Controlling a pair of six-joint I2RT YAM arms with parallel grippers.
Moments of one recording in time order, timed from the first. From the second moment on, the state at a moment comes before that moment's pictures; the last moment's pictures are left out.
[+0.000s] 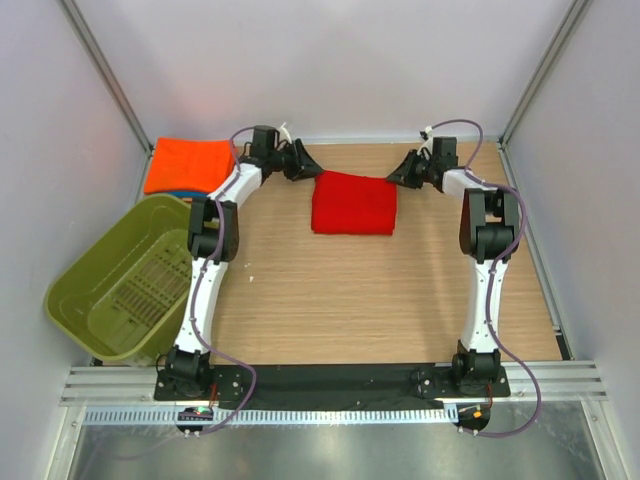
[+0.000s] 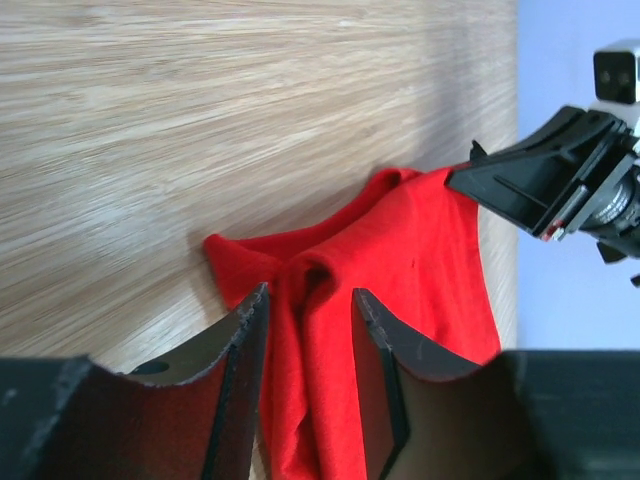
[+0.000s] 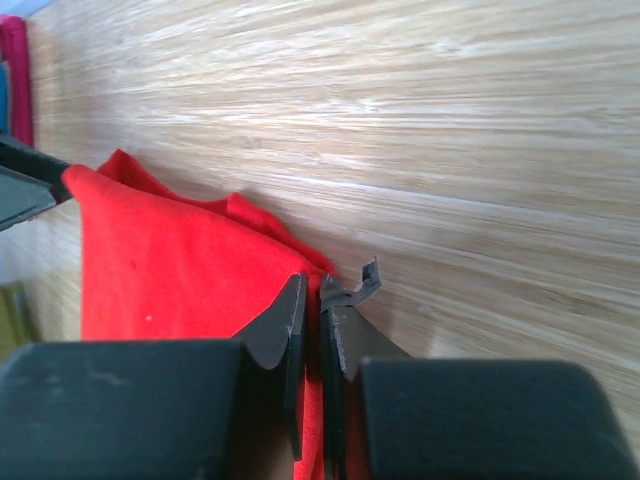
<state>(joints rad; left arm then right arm) -0.24 2.66 2.28 -0.21 0.69 -0.67 0.01 2.35 1.73 -0.07 -0.57 0.43</state>
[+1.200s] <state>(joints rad) -0.25 2.63 2.10 -0.11 0.79 -0.57 0.01 2.26 1.59 -0.16 -0.66 0.43</state>
